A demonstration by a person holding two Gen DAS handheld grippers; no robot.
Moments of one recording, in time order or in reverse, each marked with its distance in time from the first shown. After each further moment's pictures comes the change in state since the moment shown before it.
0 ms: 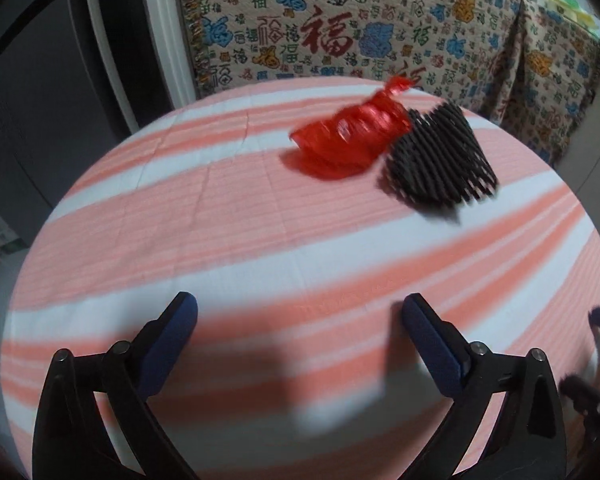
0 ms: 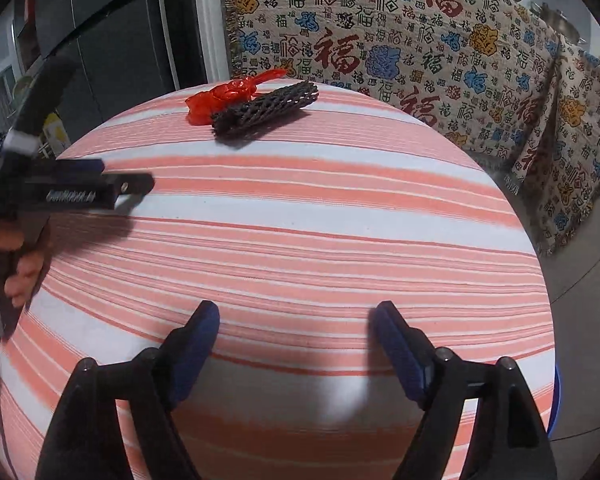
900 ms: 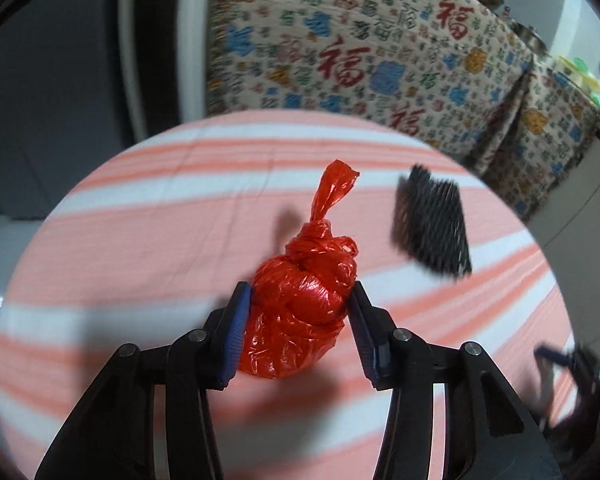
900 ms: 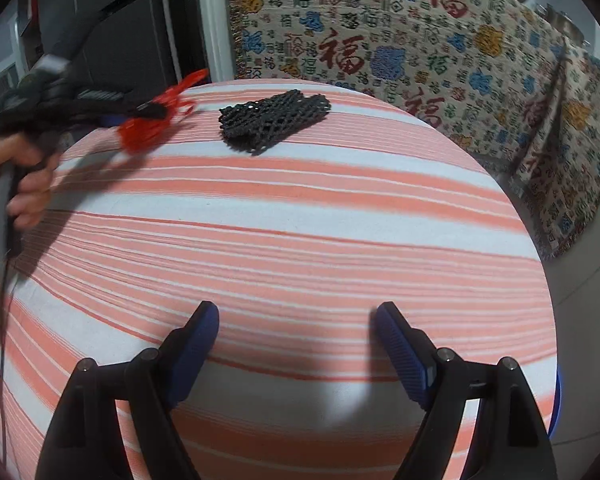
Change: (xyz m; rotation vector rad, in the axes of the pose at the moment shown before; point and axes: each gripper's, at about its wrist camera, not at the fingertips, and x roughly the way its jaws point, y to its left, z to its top) left arm -0.038 0.029 -0.003 -0.164 -0.018 -0.095; right arm 0.006 0.001 0.010 -0.020 -0.002 0.025
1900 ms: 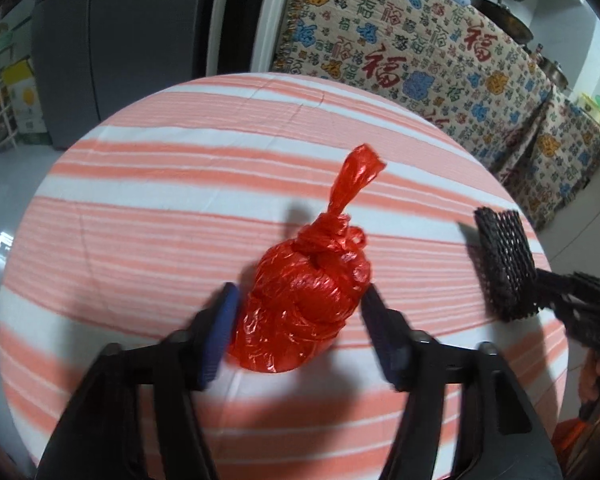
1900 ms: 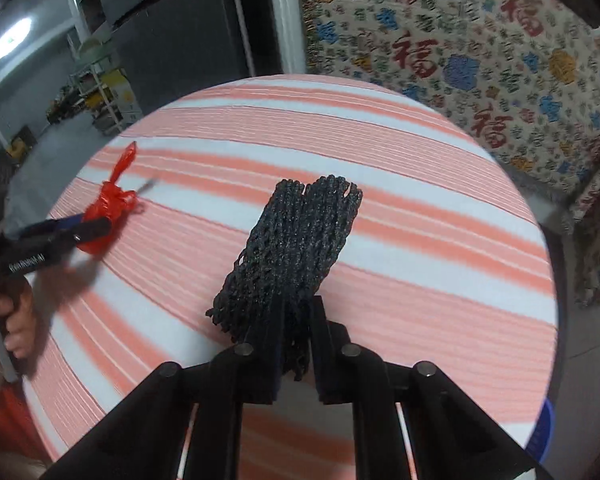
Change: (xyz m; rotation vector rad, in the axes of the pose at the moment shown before) left arm -0.077 0.006 -0.122 -0.187 -0.043 0.072; right arm -0.042 -0.006 0.025 -0.154 0.095 0.189
